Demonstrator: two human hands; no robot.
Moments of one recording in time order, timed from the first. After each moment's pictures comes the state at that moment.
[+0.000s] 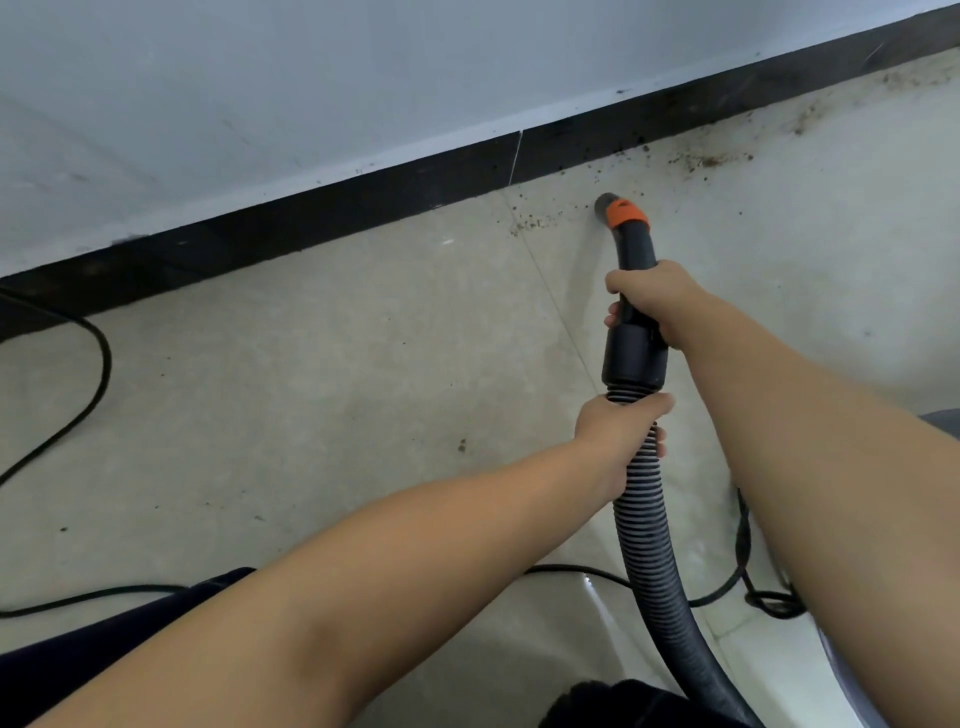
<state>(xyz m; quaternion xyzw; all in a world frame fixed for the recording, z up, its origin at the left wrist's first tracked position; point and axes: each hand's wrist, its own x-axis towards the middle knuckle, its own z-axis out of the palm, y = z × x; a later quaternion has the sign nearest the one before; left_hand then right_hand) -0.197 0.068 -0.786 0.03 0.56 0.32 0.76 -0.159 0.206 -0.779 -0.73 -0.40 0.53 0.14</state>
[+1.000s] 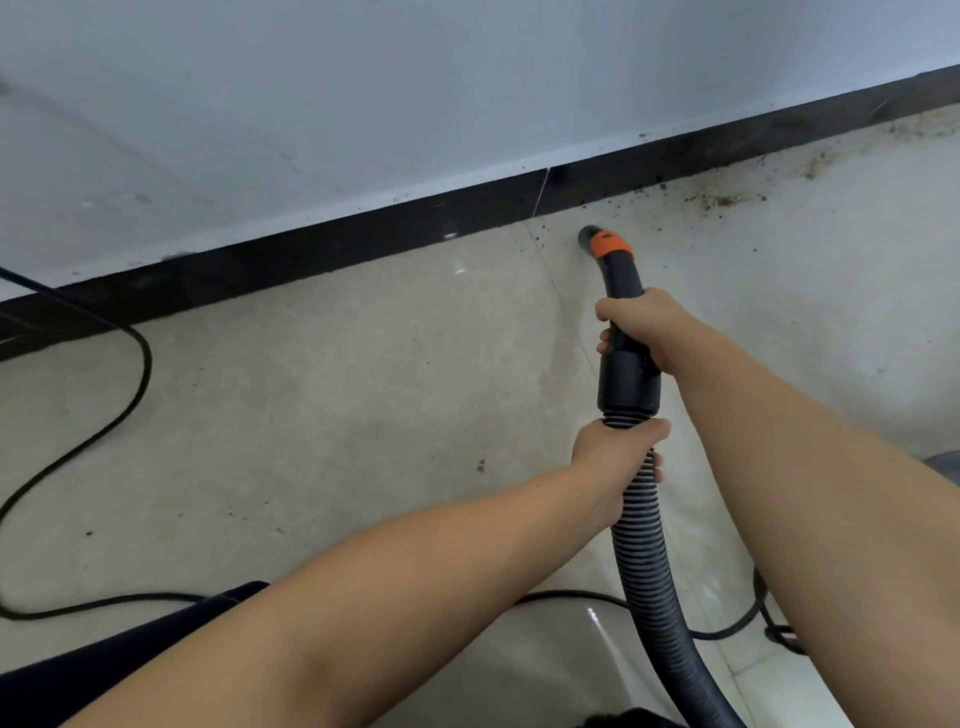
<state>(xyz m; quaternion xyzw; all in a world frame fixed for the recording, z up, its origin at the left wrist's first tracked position) -0.220 0.060 -0.781 0.02 0.56 0.34 0.76 -0.188 0.201 -0.776 -0.72 -0.43 0.53 0.10</state>
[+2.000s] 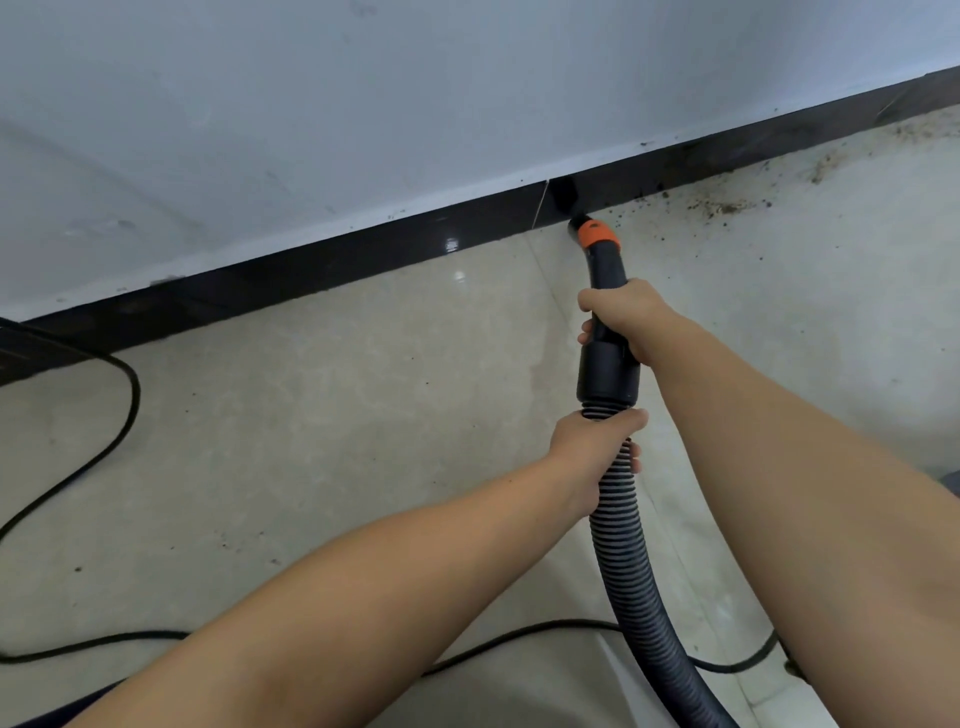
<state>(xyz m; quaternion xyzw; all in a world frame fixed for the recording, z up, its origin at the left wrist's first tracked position) -0.247 0.085 -0.791 0.03 0.58 0.34 0.74 -0.213 0.221 -0.783 -0.71 -0.41 0.55 0.14</state>
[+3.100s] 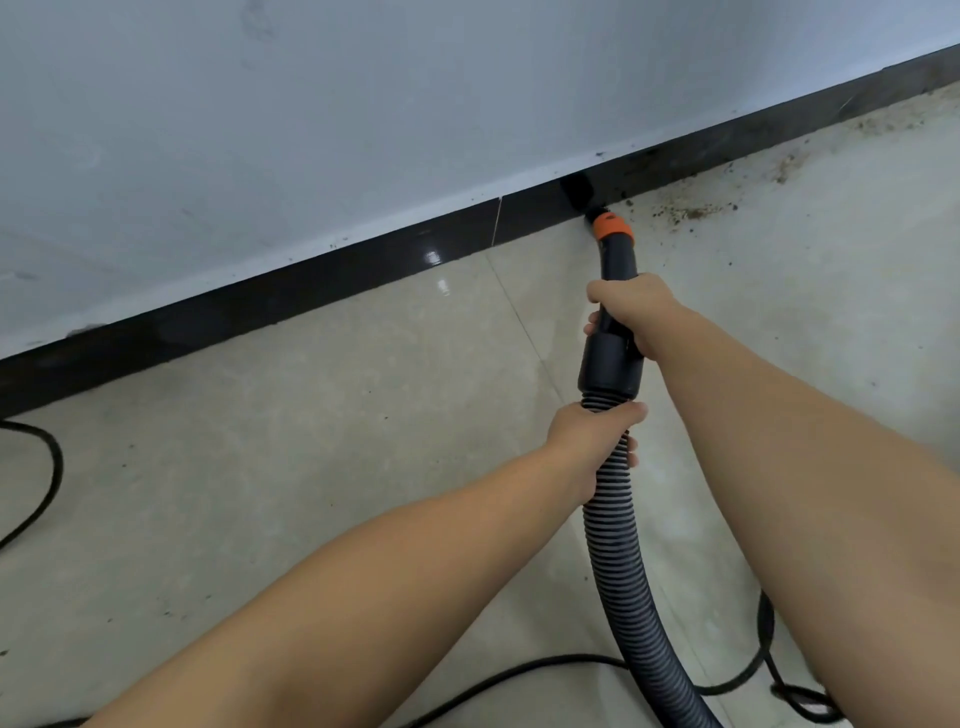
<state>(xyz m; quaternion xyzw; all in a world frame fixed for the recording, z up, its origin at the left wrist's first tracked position) -0.226 0.133 -0.800 0.08 0.58 0.31 0.75 -0.175 0.268 -0.794 -0.74 -0.39 0.52 0.18</state>
